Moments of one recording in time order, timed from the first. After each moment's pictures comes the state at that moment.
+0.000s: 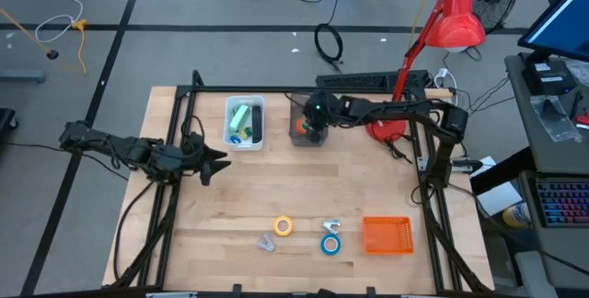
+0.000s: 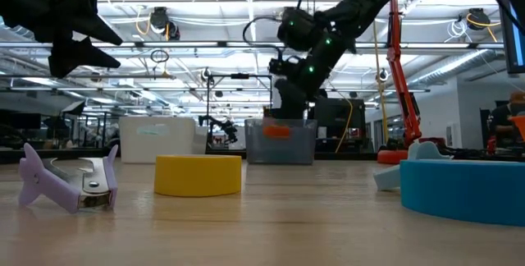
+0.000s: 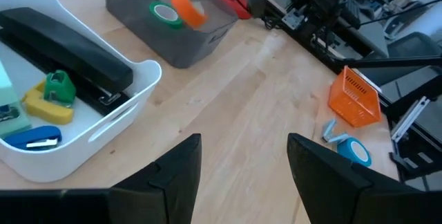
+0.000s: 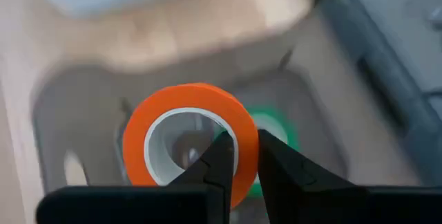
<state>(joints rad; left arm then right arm) -0.28 0.41 0.36 -0.41 -0.46 -0.79 -0.40 1.82 1.21 -0.22 0.10 -0.08</state>
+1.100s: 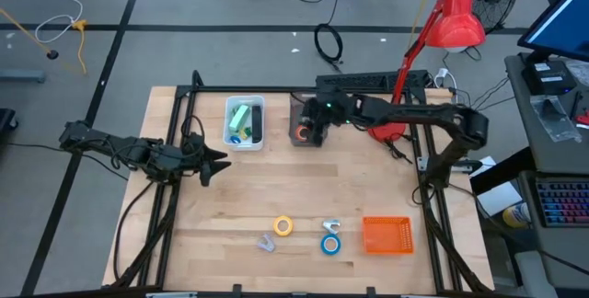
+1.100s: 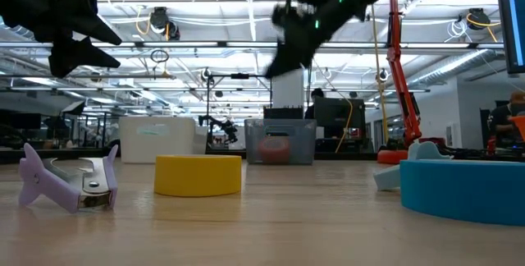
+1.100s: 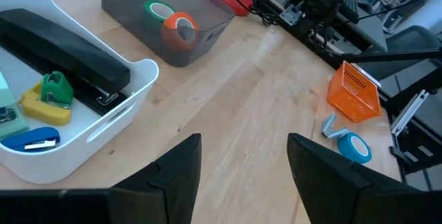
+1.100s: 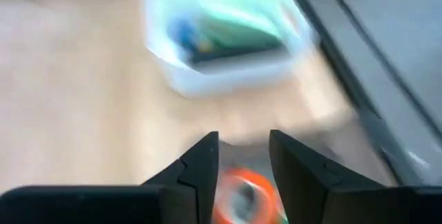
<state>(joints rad) -0.28 0.41 0.36 -0.41 -0.44 -0.77 -0.32 1.64 1.22 -0.21 -0.05 -0.11</state>
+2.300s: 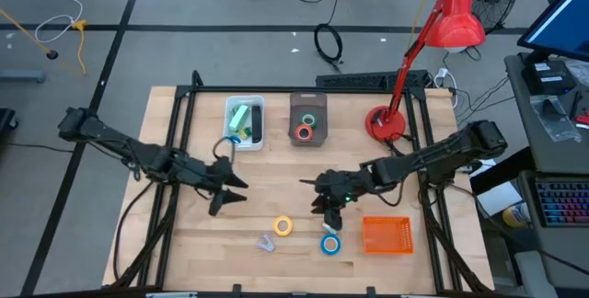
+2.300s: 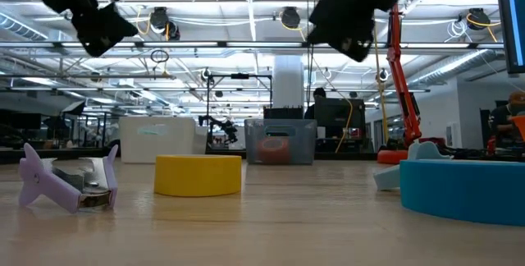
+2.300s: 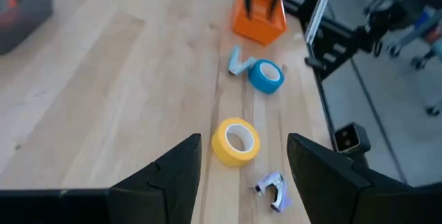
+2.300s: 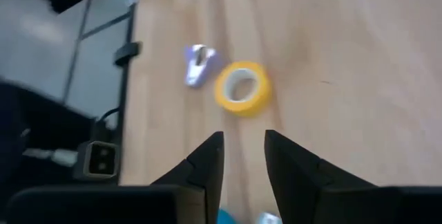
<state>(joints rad) -0.36 0.88 0.52 -0.10 -0.12 -0.57 0.26 1.53 1.01 -0.17 -0.06 0.57</state>
